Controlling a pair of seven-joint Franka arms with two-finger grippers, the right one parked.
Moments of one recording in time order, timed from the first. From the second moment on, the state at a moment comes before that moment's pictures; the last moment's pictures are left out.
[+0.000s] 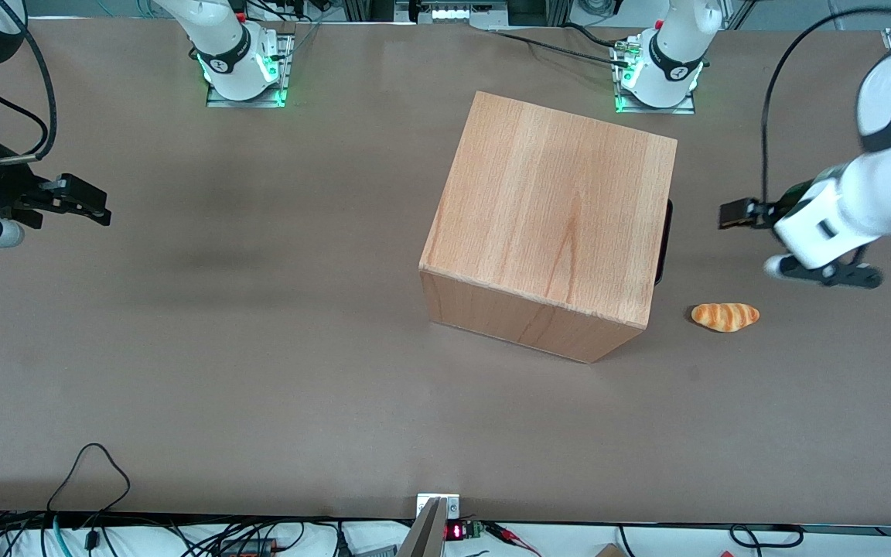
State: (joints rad) arm 0.00 0.28 -0.09 -1.48 -0.07 1.46 0.01
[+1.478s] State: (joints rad) arm -0.01 0.44 -0.10 -1.47 -0.18 1.44 0.06
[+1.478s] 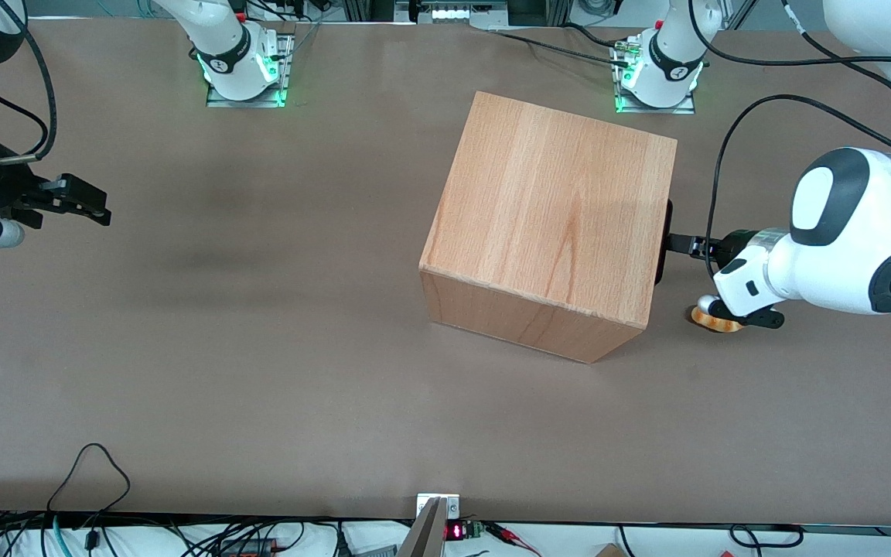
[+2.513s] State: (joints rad) arm -0.01 0.51 -0.10 -1.47 -0.21 1.43 0.07
